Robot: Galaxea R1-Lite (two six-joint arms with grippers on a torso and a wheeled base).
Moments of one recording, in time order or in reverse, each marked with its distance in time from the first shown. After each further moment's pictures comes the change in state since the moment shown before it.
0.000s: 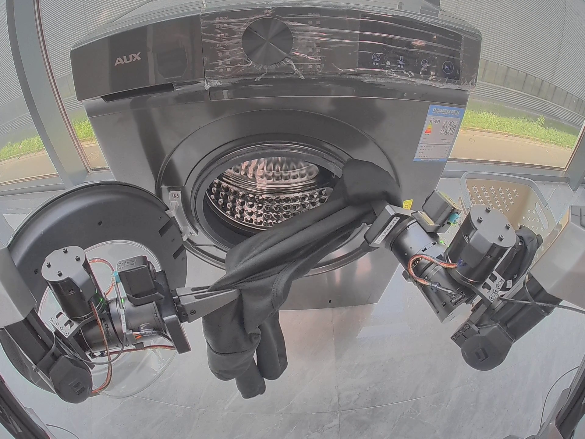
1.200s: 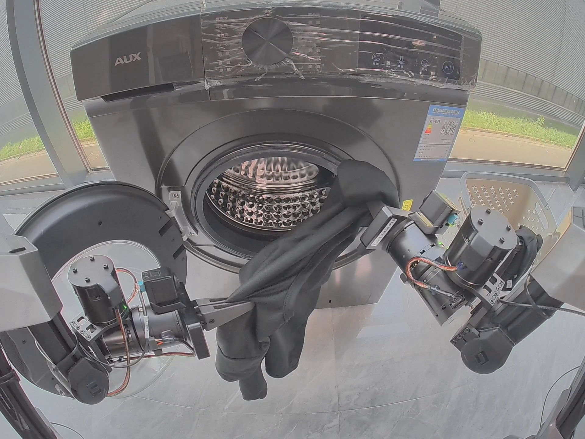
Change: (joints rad) left arm -0.040 0.106 -0.025 0.000 0.044 0.012; right arm 0.022 -0.008 0.003 -0.001 0.008 0.000
